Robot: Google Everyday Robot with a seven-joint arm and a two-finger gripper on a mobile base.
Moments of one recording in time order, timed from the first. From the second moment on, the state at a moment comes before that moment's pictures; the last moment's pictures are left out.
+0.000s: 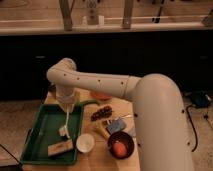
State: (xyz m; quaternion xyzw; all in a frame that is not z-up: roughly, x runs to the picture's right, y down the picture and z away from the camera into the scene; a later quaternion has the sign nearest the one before) arm -0.199 0.116 0.761 -0.24 -0.31 -0.63 0.67
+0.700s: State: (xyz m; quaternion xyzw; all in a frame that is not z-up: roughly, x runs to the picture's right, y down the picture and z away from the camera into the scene) arm -0.207 0.119 0.769 -0.25 -0.31 -0.64 0.66
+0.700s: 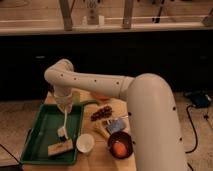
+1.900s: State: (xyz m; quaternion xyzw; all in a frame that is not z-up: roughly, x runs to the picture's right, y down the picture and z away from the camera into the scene) arm -0.204 0.123 0.779 -0.25 -0.32 -0.64 0.66
